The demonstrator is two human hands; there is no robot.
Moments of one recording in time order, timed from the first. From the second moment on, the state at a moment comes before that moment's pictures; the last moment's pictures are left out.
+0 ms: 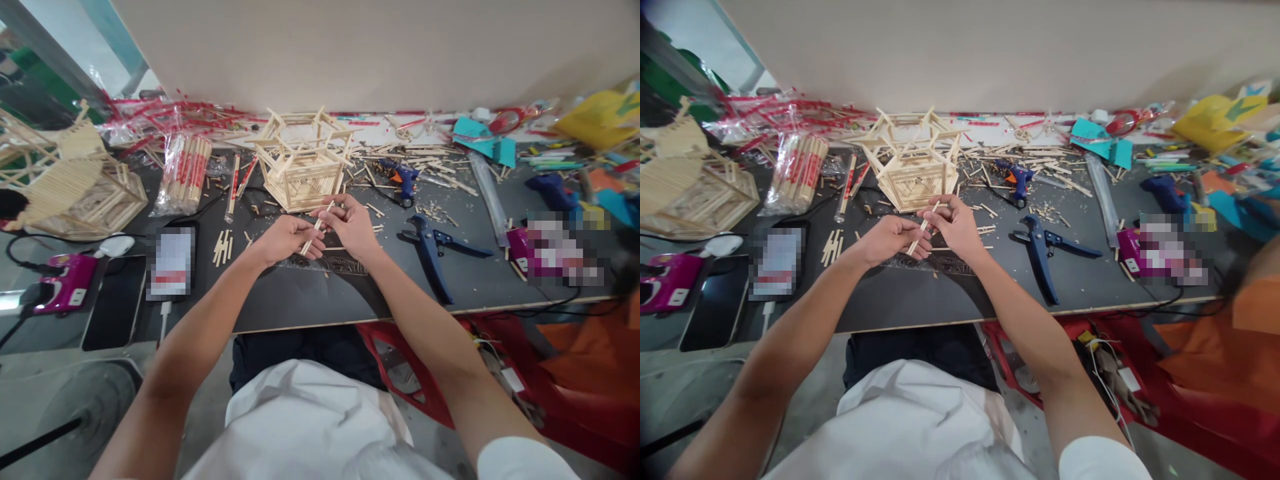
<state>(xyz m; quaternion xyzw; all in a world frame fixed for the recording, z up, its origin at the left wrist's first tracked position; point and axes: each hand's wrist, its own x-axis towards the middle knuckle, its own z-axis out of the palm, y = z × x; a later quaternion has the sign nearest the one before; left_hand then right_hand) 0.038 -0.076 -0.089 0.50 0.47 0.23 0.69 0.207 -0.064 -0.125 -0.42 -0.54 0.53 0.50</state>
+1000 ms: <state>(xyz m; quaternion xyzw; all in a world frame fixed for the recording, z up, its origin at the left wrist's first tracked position) 0.027 -0.074 -0.091 0.54 0.47 0.24 0.66 0.268 -0.085 -0.092 -0.51 -0.63 0.33 0.48</state>
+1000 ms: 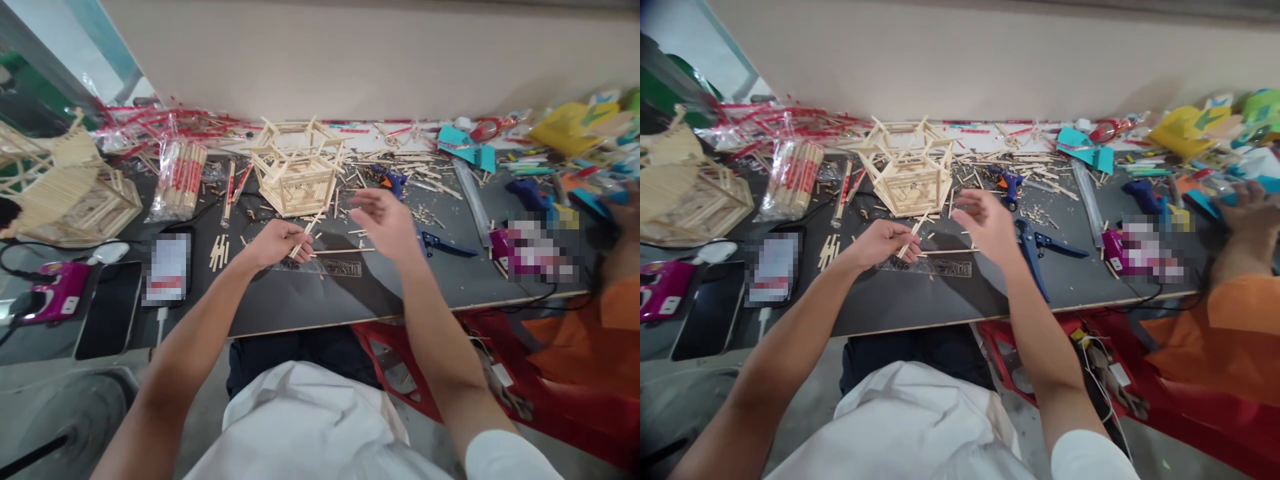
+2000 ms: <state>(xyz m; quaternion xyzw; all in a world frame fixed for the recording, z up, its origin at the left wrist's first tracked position) 0.018 -0.072 -0.088 0.55 0.48 0.22 0.64 0.273 -0.152 -0.060 -0.61 -0.69 0.38 0.06</state>
